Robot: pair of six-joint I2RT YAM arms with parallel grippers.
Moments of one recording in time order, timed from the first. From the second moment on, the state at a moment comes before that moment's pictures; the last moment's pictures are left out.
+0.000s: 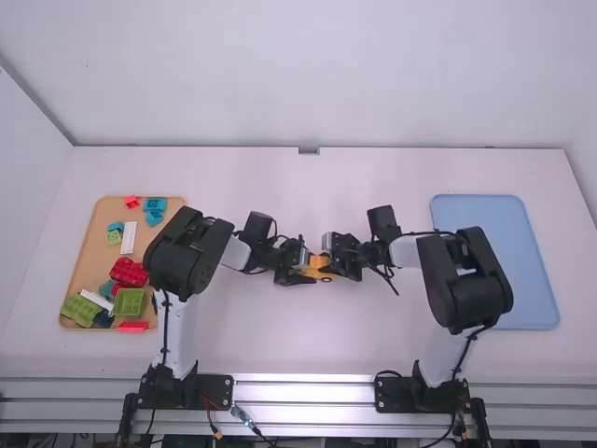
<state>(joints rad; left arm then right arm) -0.32 2.16 0.86 0.34 1.05 1.00 0.26 1.91 0.80 -0.07 -0.94 -1.12</state>
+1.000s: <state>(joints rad) -0.31 2.16 0.86 0.35 1.05 1.00 0.35 1.85 0.84 -0.17 -0.71 -1.12</state>
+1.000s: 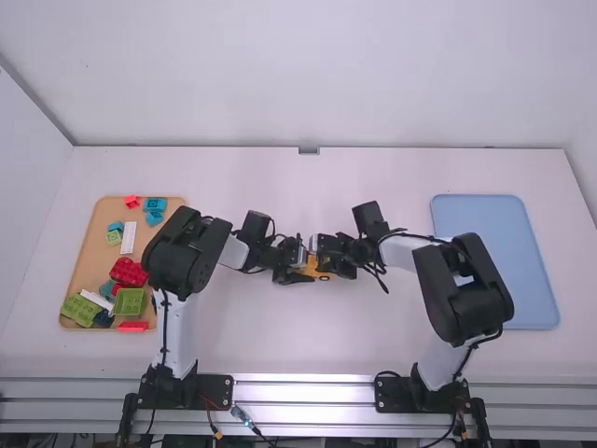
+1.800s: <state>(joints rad) -0.30 2.16 0.86 0.35 1.05 0.99 0.35 1.87 0.86 -0.16 -0.74 -1.12</state>
